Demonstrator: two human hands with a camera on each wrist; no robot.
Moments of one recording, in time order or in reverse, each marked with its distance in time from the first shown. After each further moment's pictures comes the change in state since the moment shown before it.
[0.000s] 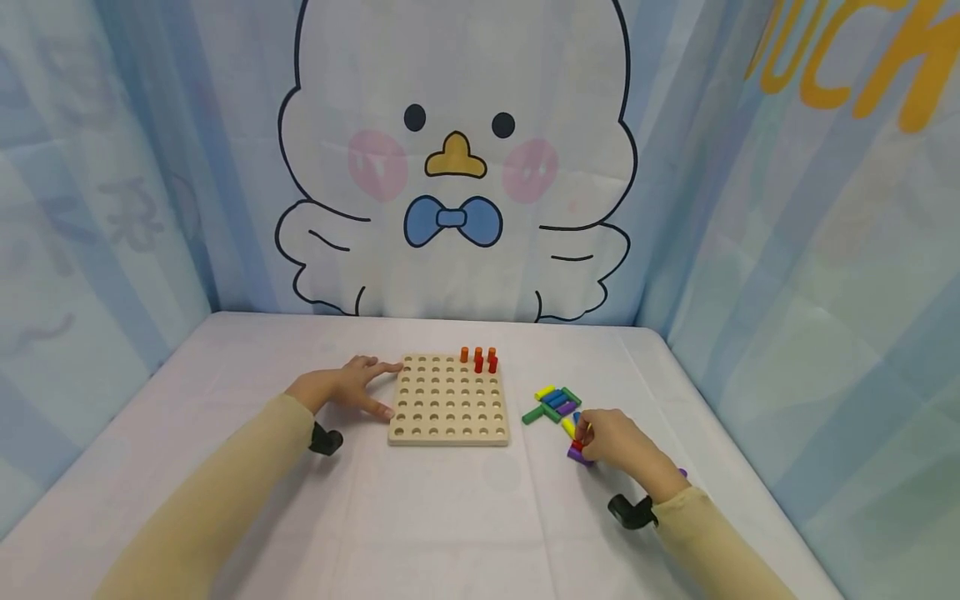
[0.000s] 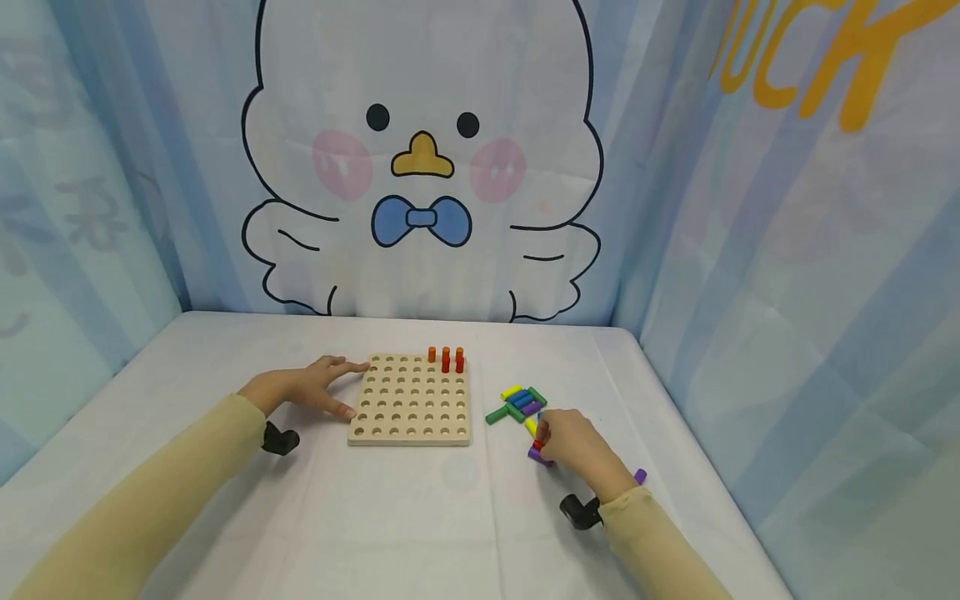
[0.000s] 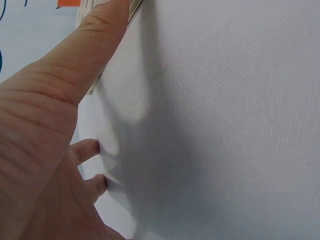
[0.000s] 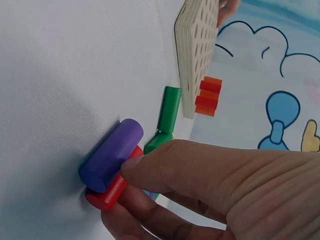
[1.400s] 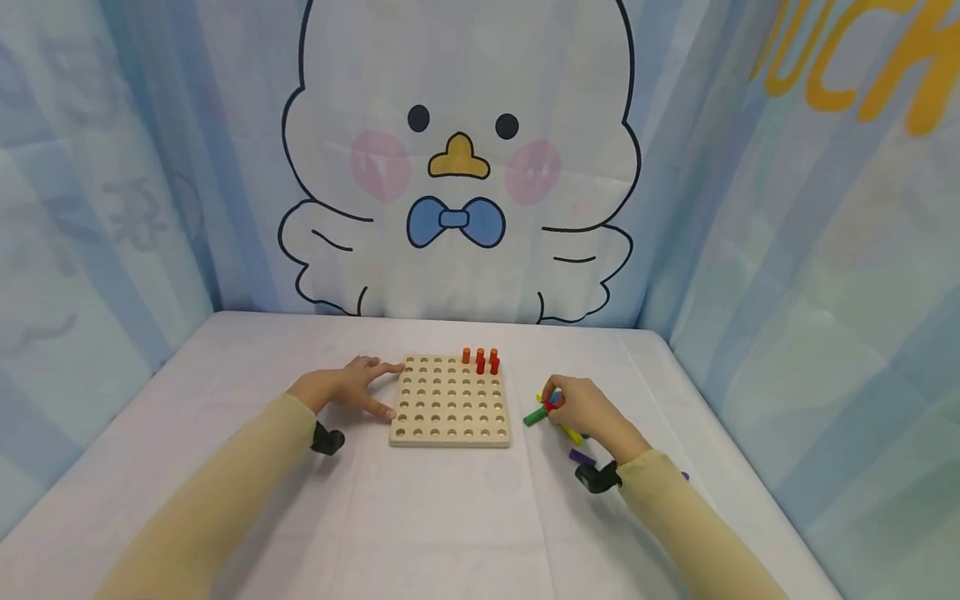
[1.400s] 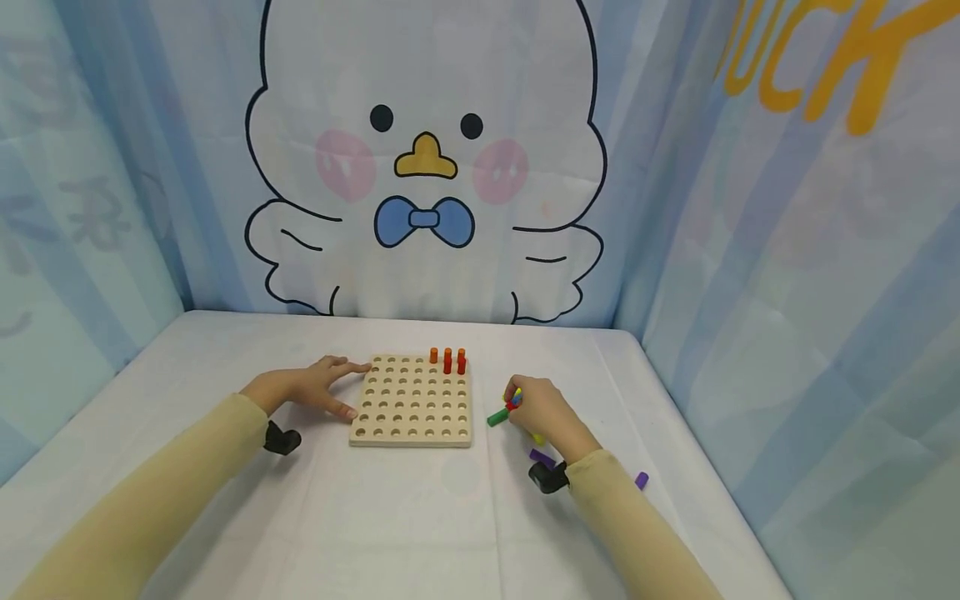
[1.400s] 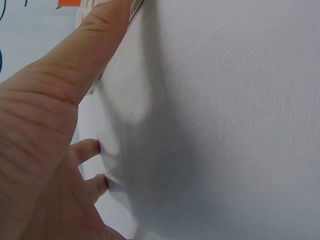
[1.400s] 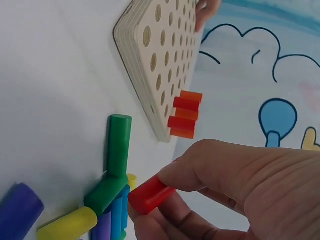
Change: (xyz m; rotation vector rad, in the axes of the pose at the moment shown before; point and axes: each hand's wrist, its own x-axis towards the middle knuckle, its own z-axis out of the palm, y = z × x) left_hand 0.004 -0.003 0.002 -0.013 0.000 -0.014; right_hand 0.043 -0.040 -0.006 0.031 0.046 -0.064
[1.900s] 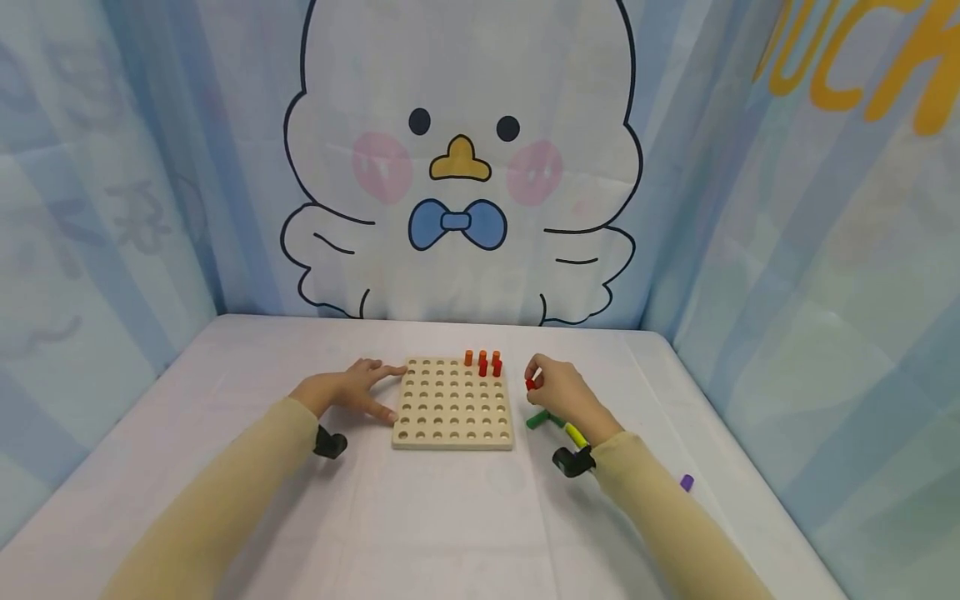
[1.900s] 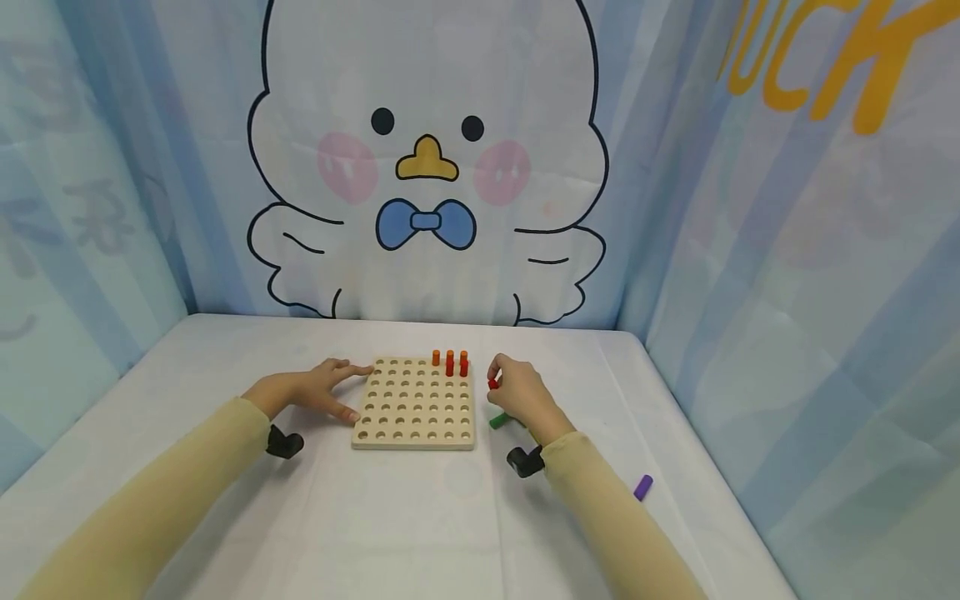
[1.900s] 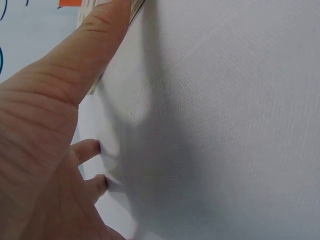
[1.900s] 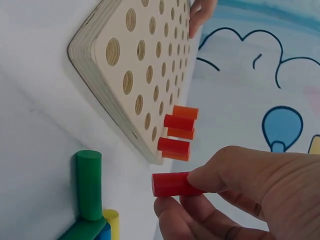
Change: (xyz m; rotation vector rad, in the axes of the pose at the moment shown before) left_hand -0.004 0.005 -0.003 -0.015 -0.002 0.002; right_hand 0.026 -0.028 0.000 0.084 0.074 -0.013
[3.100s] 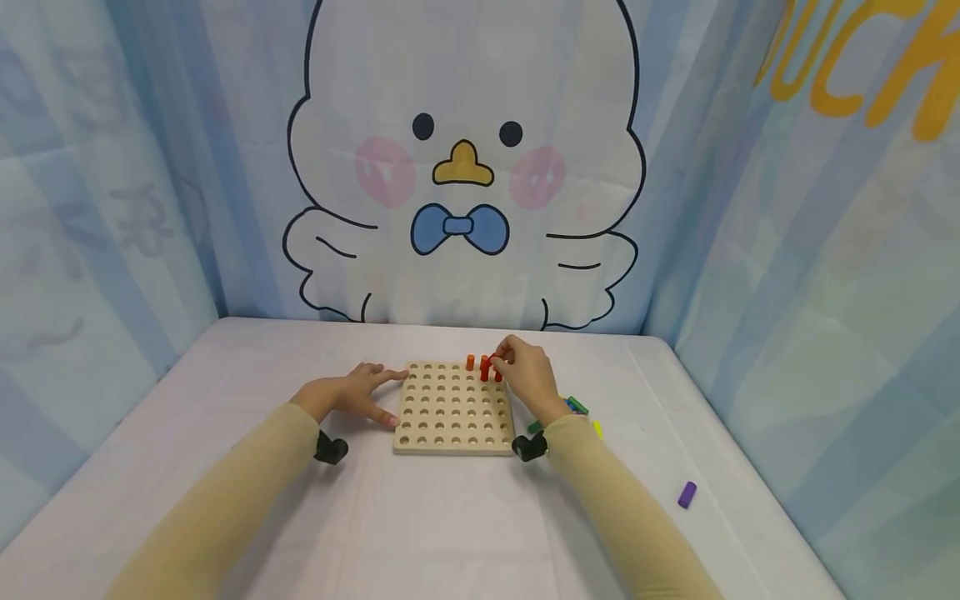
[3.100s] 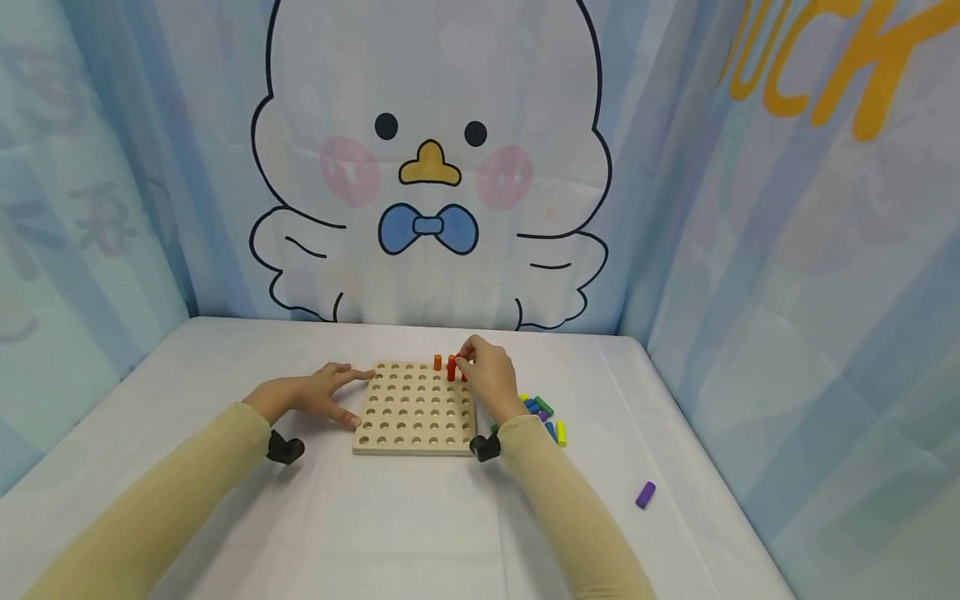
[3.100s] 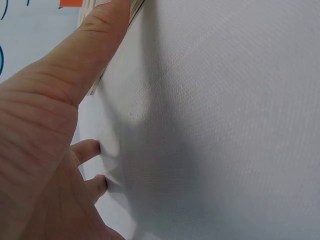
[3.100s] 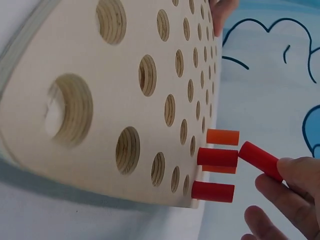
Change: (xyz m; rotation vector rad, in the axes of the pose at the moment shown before) left_hand -0.004 0.002 -0.001 0.005 0.017 0.021; right_hand 0.050 -0.027 0.040 0.107 0.347 -0.131
